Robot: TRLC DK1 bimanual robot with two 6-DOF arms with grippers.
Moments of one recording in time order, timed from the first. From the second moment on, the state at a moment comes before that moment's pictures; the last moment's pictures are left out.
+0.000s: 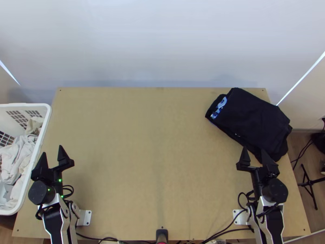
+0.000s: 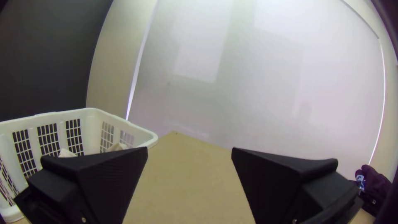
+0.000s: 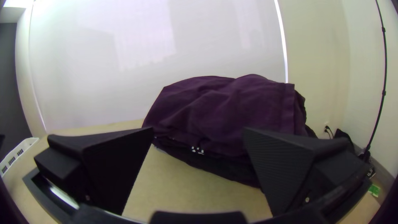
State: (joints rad) left arm 0.42 0.00 0.00 0.00 0.07 -0.25; right arm 0.04 0.00 0.05 -0.10 0.11 0.19
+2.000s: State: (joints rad) left arm 0.82 1.01 1.30 -0.33 0.23 -0.17; right arm 0.04 0.00 0.05 -0.10 0.11 0.20
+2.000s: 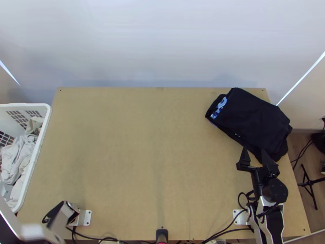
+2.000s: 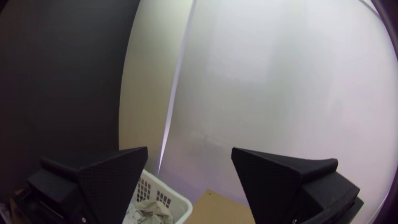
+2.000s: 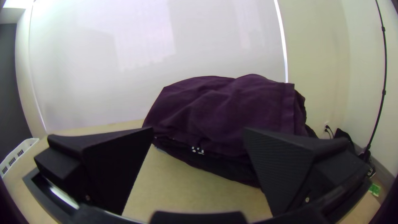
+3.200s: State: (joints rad) left arm 1.12 2.48 2.07 -0.74 0.14 0.37; right arm 0.03 0.00 0.05 -0.10 0.11 0.19
